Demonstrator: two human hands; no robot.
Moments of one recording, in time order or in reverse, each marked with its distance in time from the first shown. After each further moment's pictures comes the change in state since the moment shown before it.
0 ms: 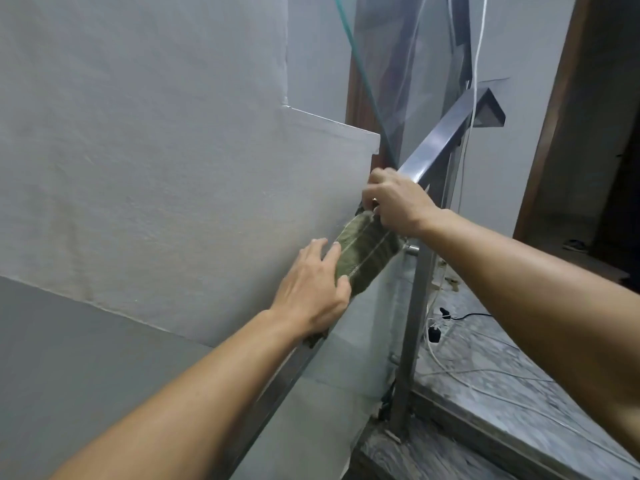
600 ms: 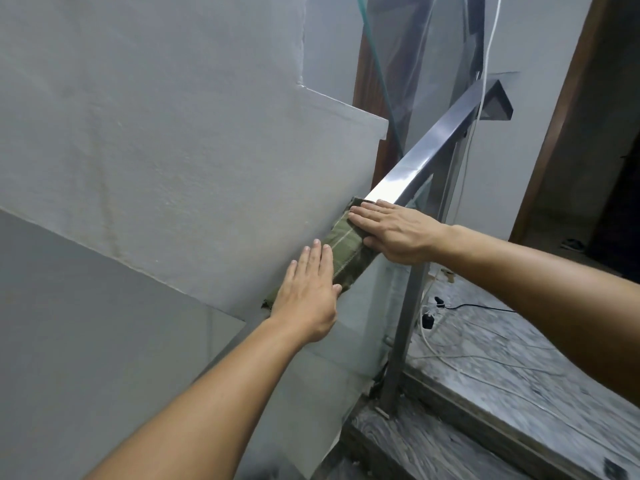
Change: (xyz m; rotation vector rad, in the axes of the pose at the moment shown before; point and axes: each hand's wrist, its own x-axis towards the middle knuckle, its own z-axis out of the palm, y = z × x) left_hand -0.040 -0.012 0.027 0.146 -0.162 -0.098; right_hand -0.052 -0.021 0.014 -0.129 -0.350 -0.298
